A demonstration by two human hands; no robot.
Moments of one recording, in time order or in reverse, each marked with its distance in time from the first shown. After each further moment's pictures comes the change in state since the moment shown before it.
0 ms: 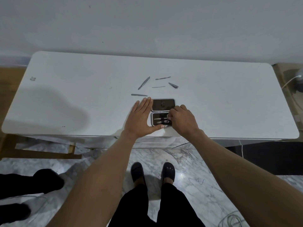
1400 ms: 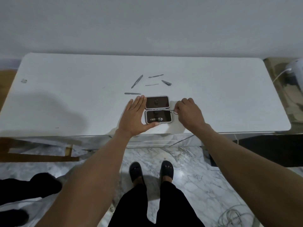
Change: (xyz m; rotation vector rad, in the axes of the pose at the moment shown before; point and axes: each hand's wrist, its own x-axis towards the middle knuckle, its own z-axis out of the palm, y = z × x) left_hand 0.001 0.003 -0.004 0.078 -0.041 -0.013; right_hand -0.009 0.039 -0.017 0.027 0.039 0.090
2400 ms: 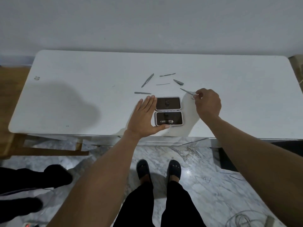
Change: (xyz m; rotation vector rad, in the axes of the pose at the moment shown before) left_hand 0.000 -0.003 0.006 -0.041 0.045 0.020; right_hand 0.047 0.015 -0.001 0.266 0.157 0.530
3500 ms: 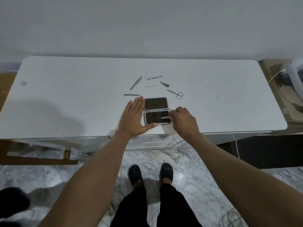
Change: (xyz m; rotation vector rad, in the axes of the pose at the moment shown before) left_hand -0.002 0.003 -0.004 0.044 -0.074 -0.002; right_hand -0.085 0.008 0.003 -0.157 -0.153 -0.453
